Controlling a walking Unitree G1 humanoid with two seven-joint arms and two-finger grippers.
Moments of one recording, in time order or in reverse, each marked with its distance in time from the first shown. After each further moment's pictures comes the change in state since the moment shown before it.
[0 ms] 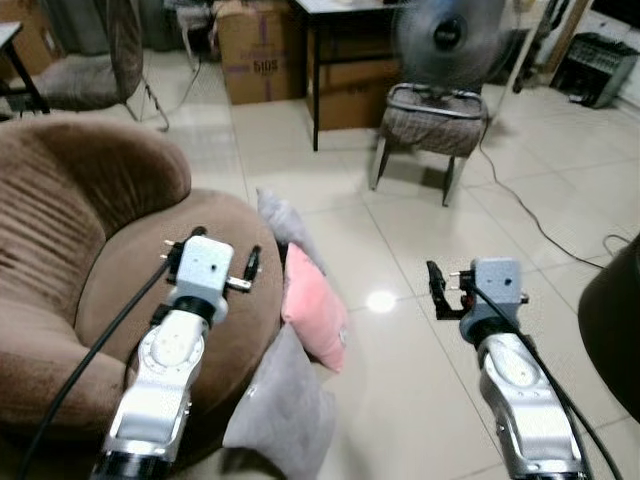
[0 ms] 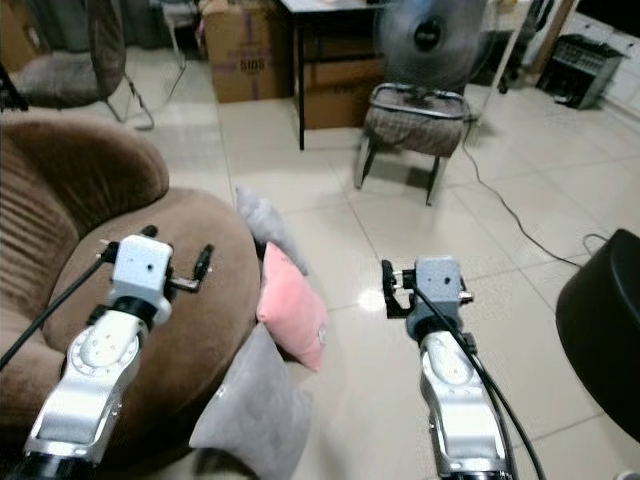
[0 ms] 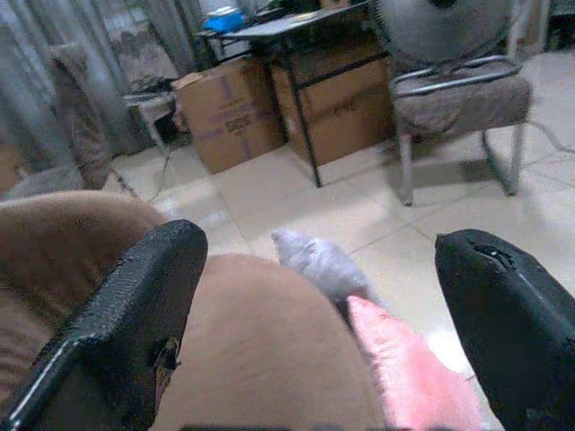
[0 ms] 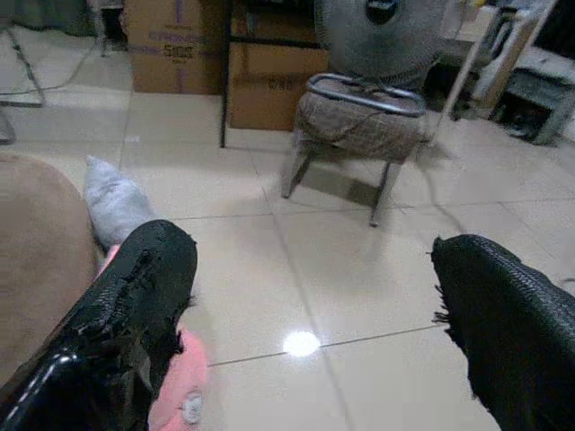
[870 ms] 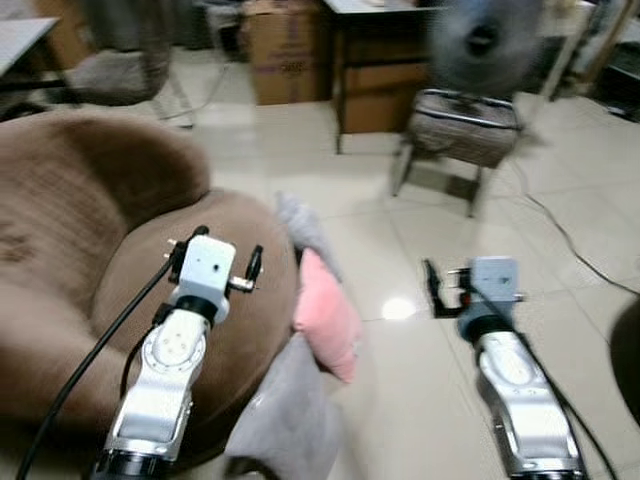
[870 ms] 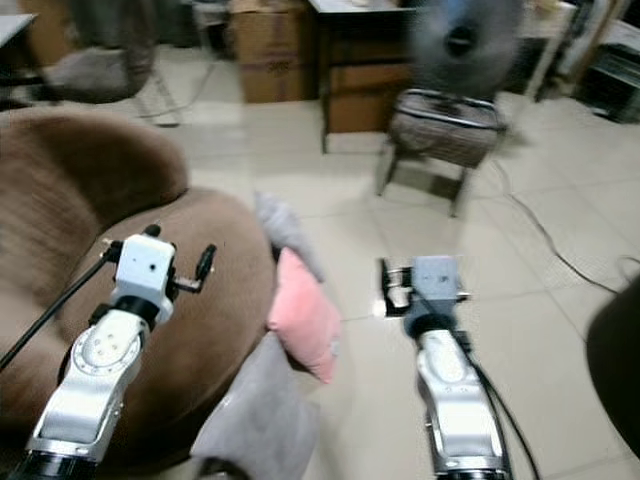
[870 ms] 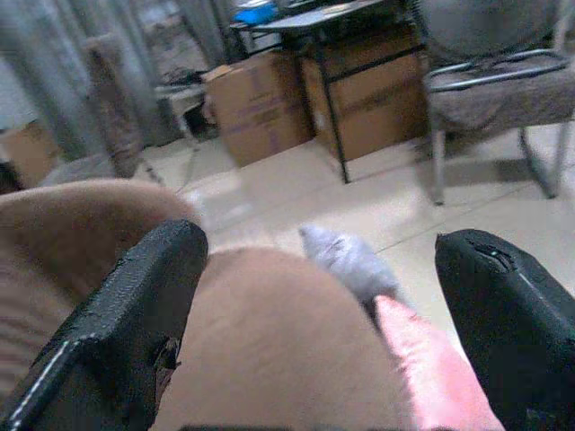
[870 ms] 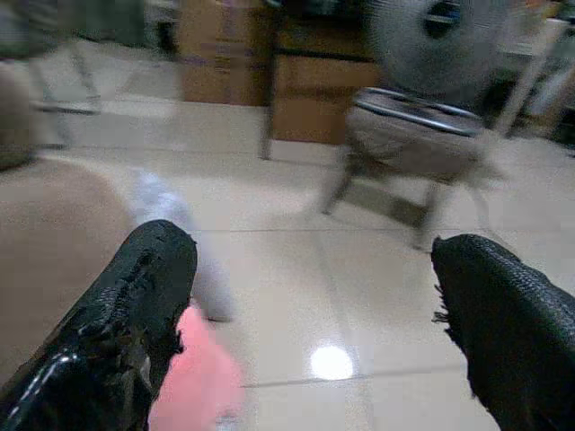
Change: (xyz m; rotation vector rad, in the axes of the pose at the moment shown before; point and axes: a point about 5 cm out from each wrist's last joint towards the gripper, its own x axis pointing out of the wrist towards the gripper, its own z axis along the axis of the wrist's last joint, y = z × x) left arm 0.001 -0.007 0.000 -0.002 -0.002 -0.026; right arm 0.001 0.002 0.001 0.006 -0.003 0.007
